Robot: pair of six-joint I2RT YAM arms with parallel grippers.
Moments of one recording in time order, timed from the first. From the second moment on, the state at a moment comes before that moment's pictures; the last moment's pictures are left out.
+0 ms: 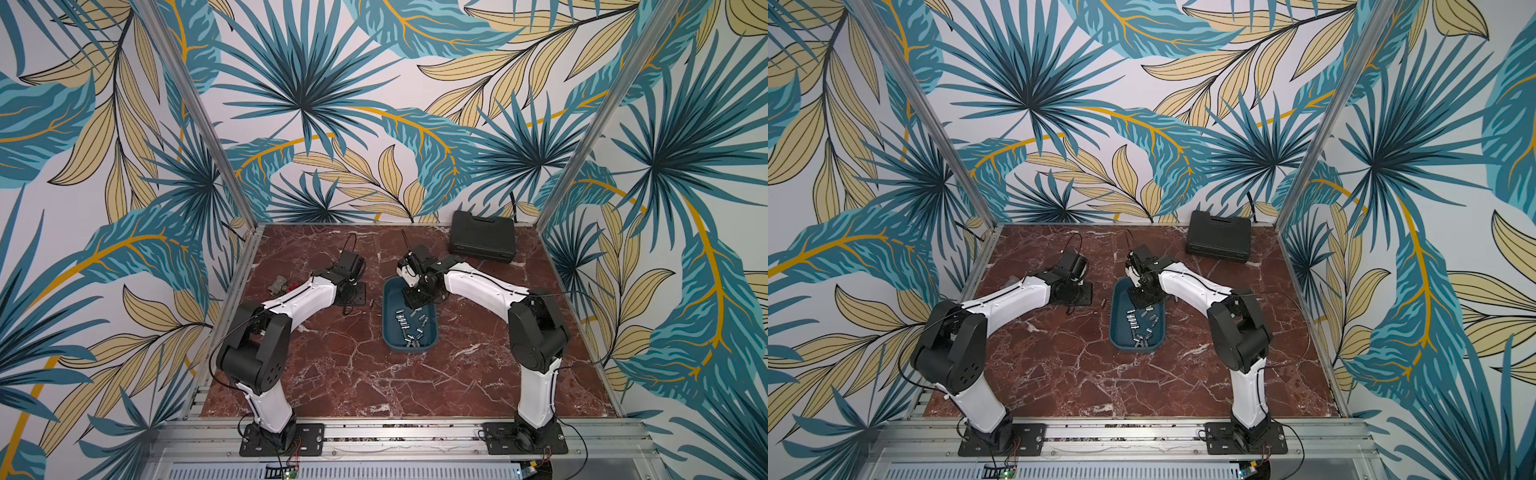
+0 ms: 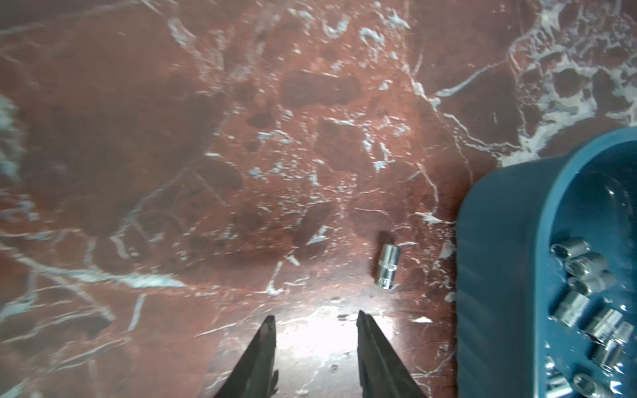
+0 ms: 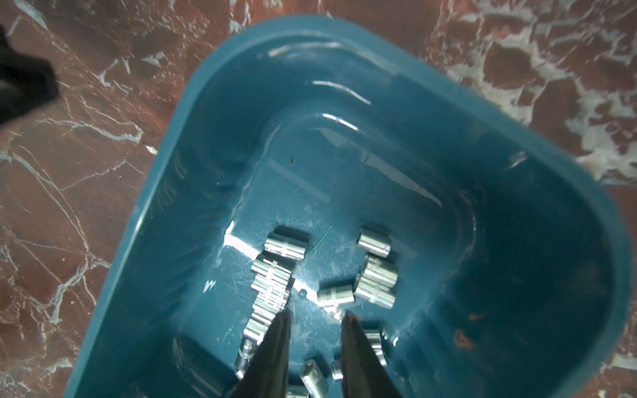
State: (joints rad) left arm -0.42 1.76 1.18 -0.52 -0.02 -0.41; right arm 0.59 1.97 1.55 -0.79 -0.09 0.11
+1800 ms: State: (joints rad) left arm -0.47 1.92 1.23 -0.50 -0.12 -0.40; right arm 0.62 2.10 1.56 -0.72 -0.10 -0.08
